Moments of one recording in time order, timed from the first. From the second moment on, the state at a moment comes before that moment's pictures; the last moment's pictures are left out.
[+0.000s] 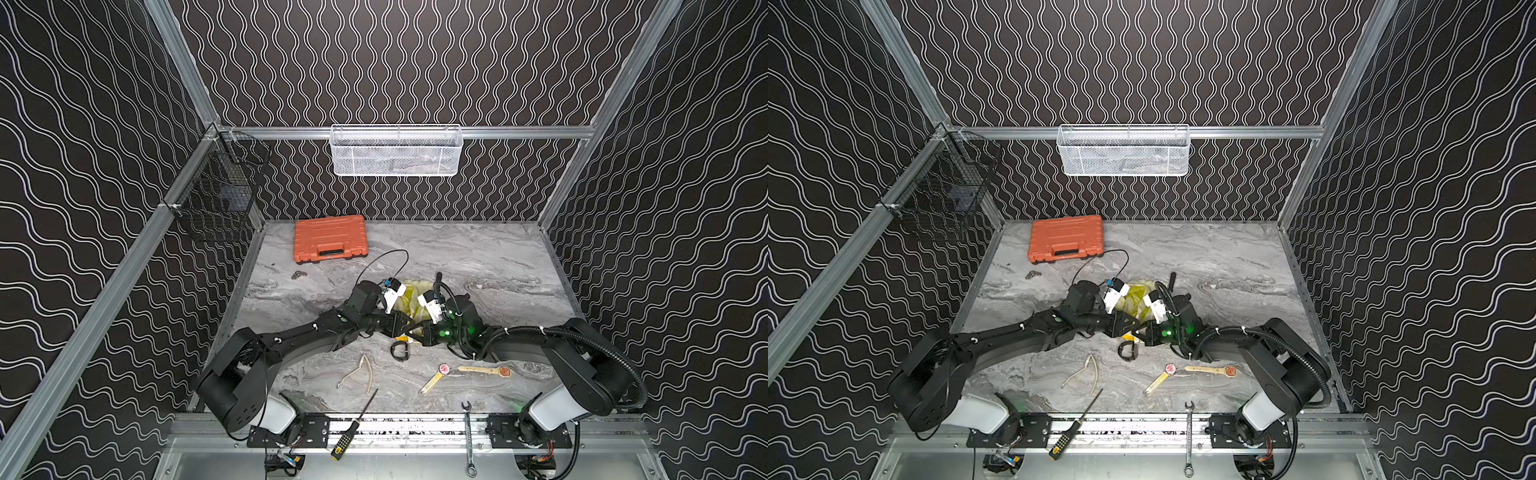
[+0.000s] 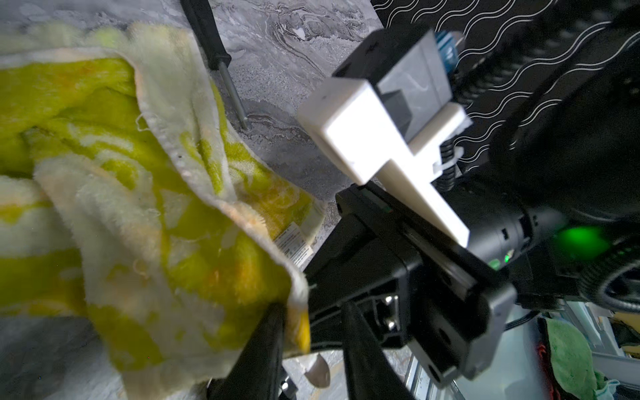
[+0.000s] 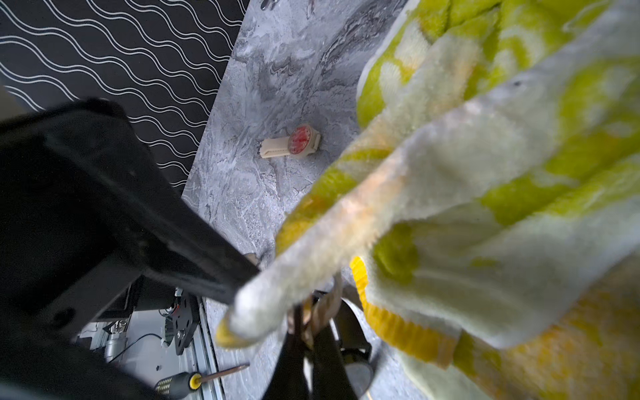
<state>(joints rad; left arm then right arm) -0.69 1.45 0.73 0.09 0.48 -0.44 0.67 1.58 0.53 0.46 -0.55 0.61</state>
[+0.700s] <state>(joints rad) -0.66 1.14 0.59 -0.17 0.33 -0.47 0.64 1.57 0.49 0.49 -0.58 0.58</state>
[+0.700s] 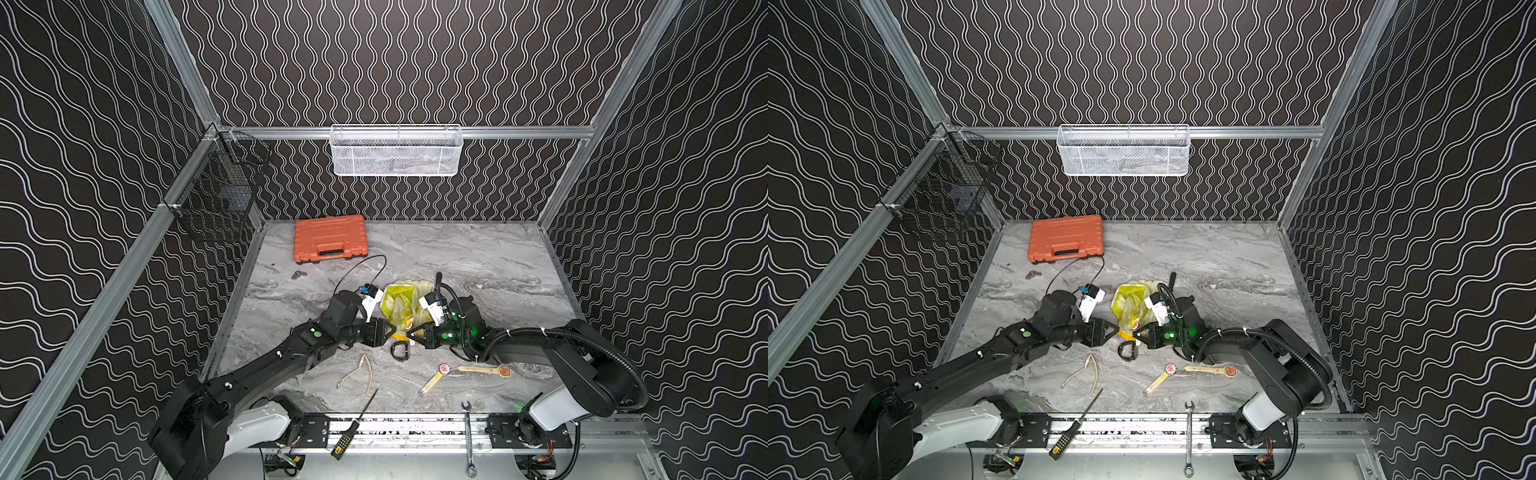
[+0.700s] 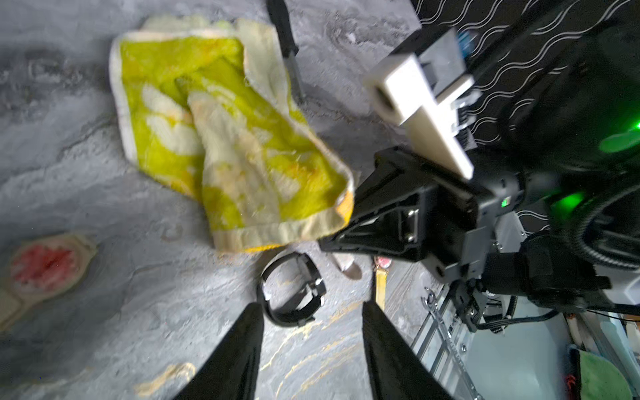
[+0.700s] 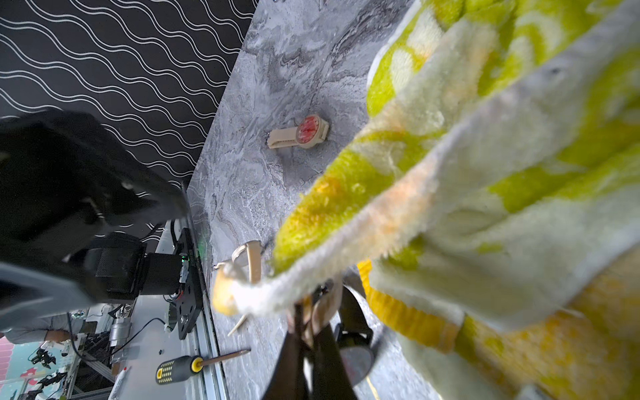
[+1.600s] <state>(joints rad) -0.66 0.99 0.45 0.21 0.64 -0.62 0.57 1.12 0.35 0.37 -0.49 0.68</state>
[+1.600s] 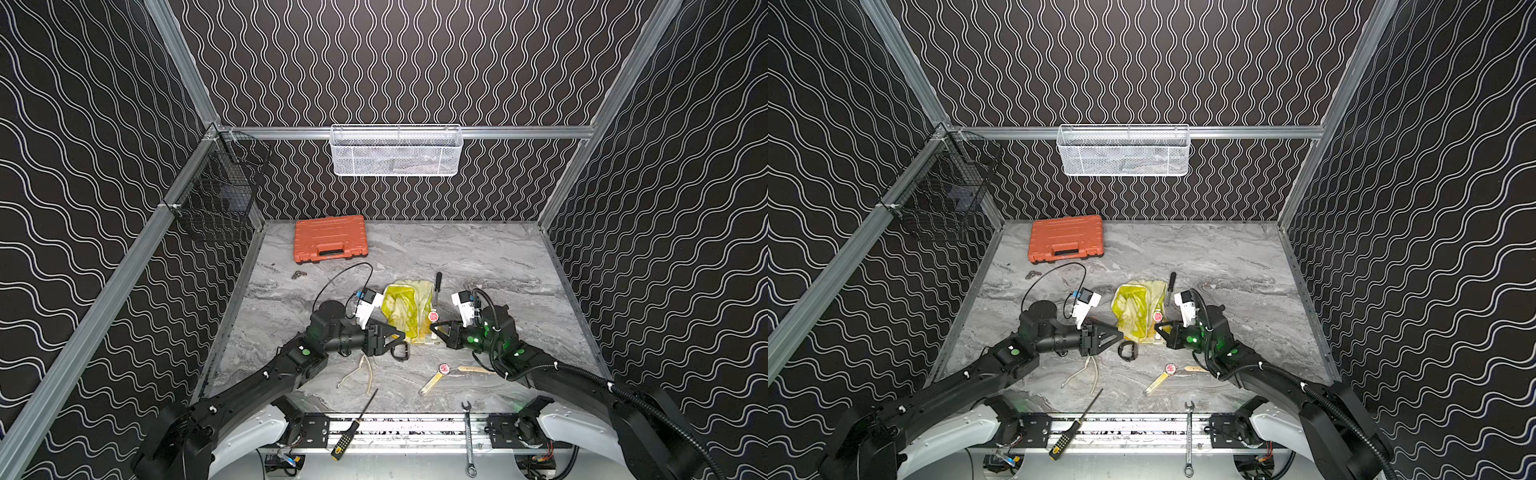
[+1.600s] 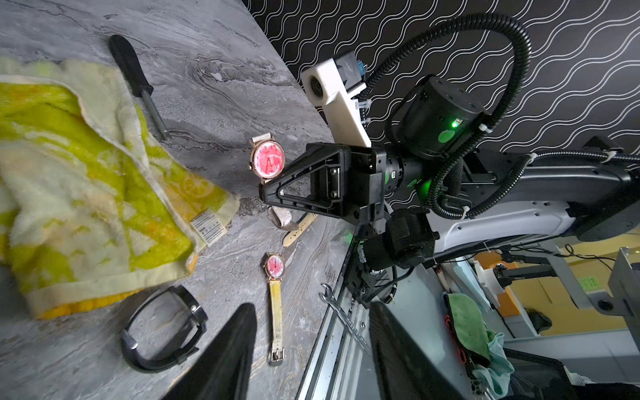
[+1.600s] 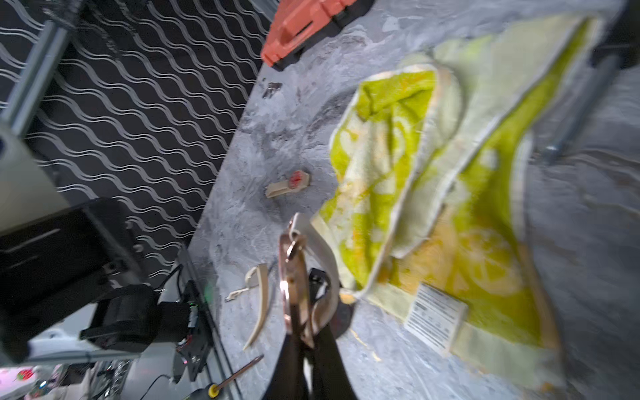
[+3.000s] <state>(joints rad) -0.67 1.15 0.46 0.67 0.81 -0.77 0.76 1.13 0.56 0.53 -0.53 0.81</state>
